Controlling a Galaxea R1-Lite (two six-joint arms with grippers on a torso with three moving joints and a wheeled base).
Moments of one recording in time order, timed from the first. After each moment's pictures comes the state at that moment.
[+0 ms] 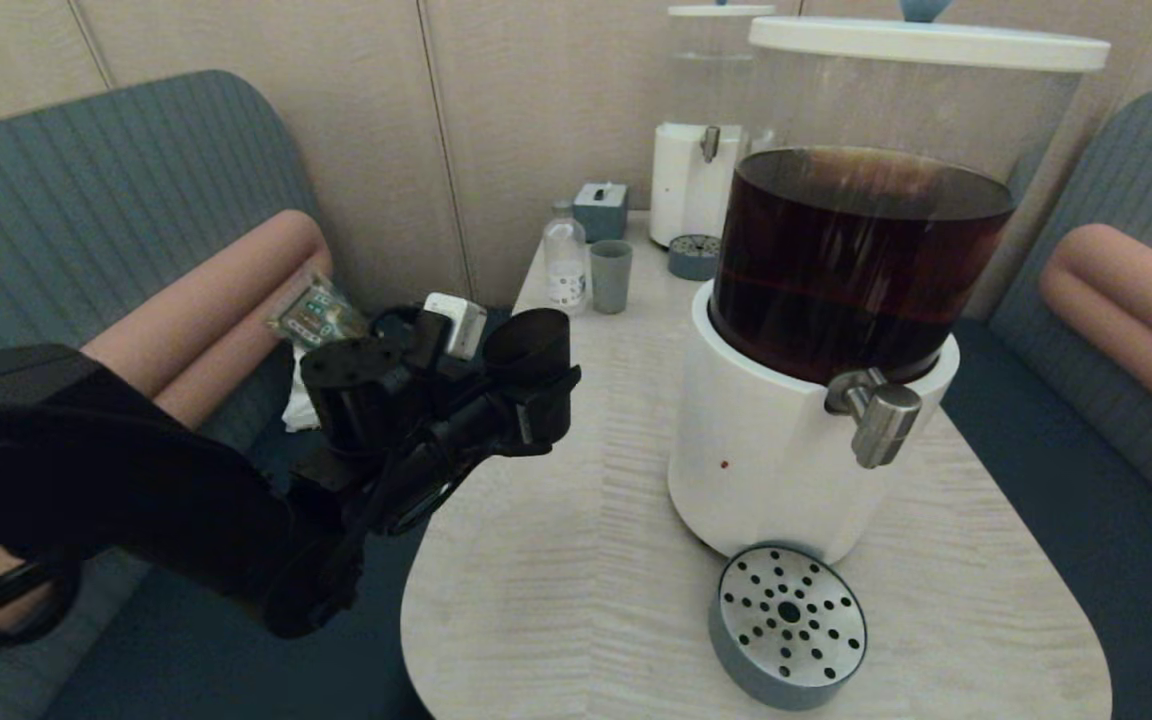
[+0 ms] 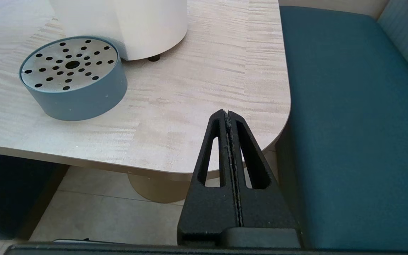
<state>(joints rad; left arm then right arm) -0.45 2.04 -0.84 -1.29 -0.14 -0.07 0.00 0.00 -0.02 0.06 0.03 0.01</state>
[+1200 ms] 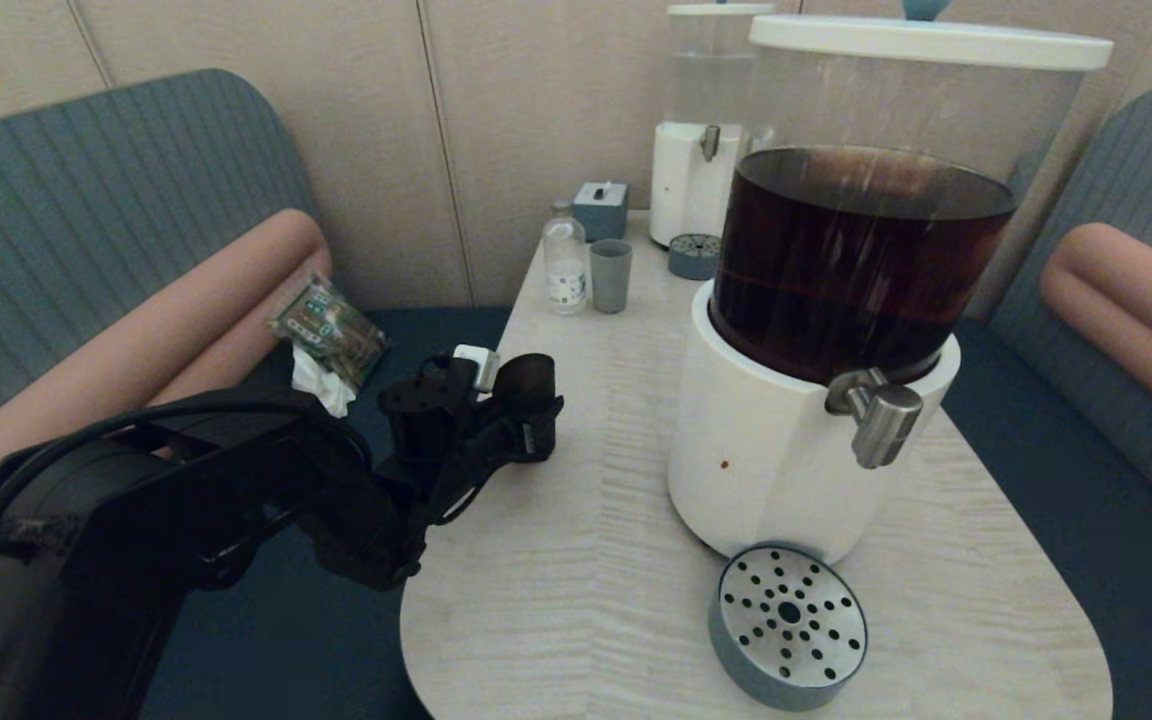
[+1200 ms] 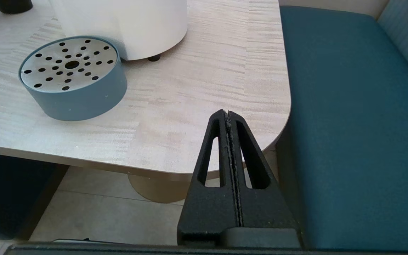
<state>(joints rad) -0.35 2.39 -1.10 -1.28 -0.12 -0.08 0.00 0.00 -0.02 0.06 0.03 0.01</state>
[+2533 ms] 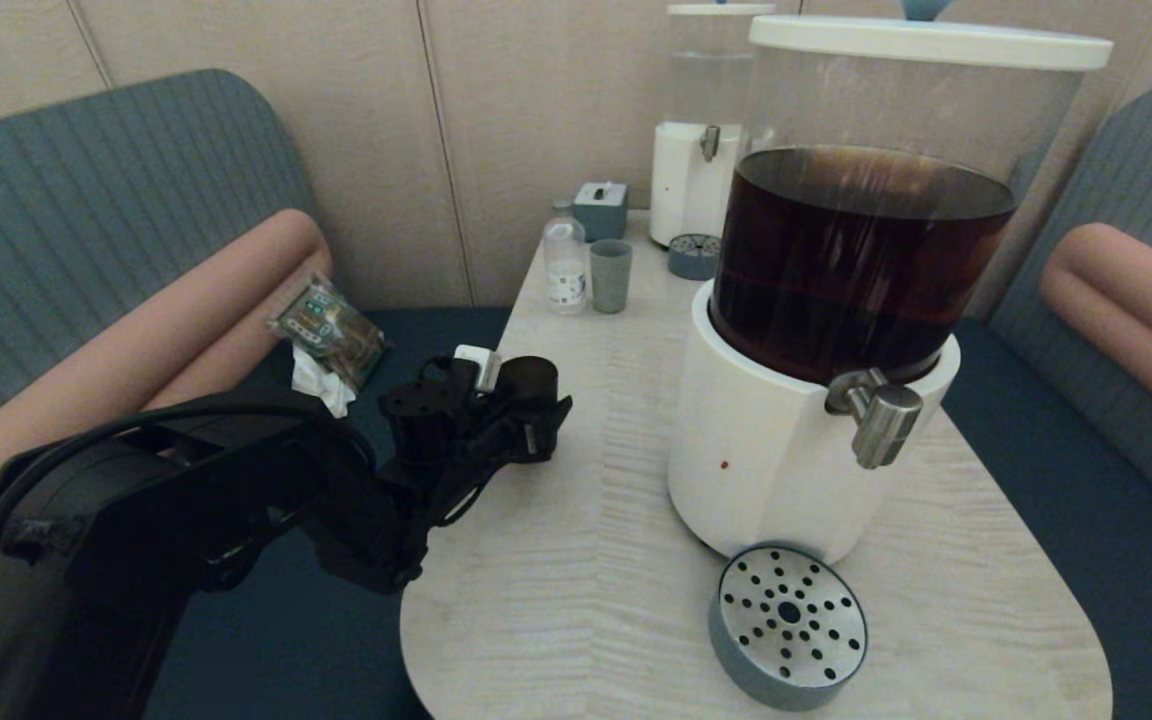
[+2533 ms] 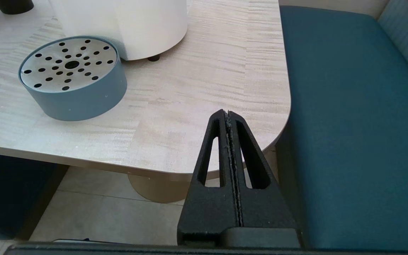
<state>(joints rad) -0.36 2.39 -1.09 -1.32 -0.11 -0.08 0.00 0.00 -0.02 0.06 0.03 0.01</state>
